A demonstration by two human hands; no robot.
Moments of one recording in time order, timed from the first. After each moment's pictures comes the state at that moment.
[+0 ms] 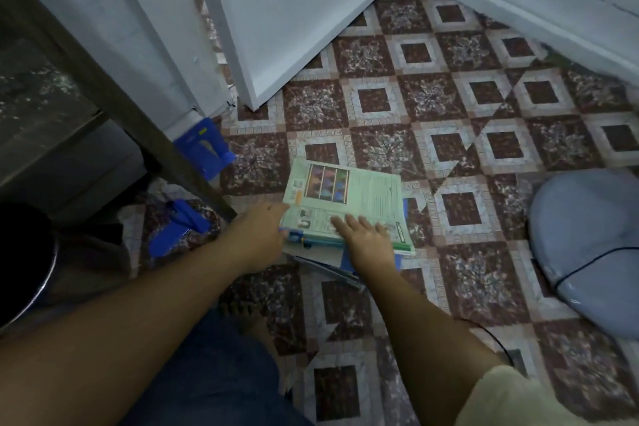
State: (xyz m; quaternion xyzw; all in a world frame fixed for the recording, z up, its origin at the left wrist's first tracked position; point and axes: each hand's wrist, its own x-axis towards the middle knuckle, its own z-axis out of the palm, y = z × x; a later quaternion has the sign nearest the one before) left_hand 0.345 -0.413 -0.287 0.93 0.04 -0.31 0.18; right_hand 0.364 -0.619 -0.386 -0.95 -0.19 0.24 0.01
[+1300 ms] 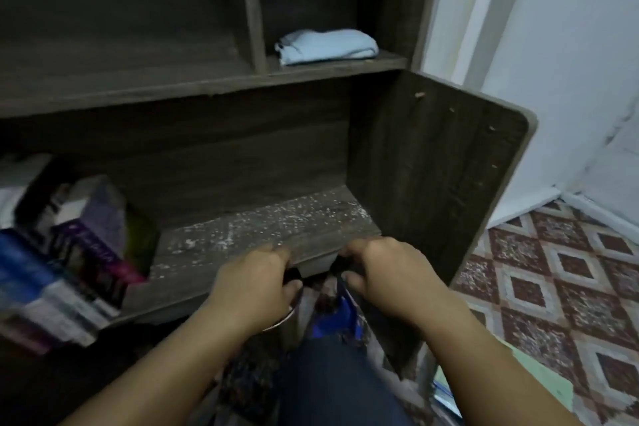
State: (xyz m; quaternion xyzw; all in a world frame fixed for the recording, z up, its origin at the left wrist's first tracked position) left_hand 0.105 -0.195 -0.038 0.97 0.24 0.00 0.06; right_hand 0.235 -0.345 -0.022 -0.87 -0.48 0.05 0.06
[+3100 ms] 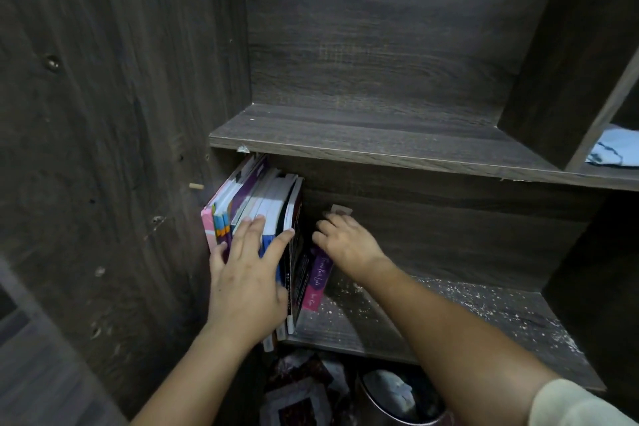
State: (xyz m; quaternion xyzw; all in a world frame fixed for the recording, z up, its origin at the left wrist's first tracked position) left_hand -0.092 -0.002 -0.038 0.83 0.50 0.22 -0.09; right_hand 0.118 0.028 -0.048 -0.57 -0.79 -0.22 0.01
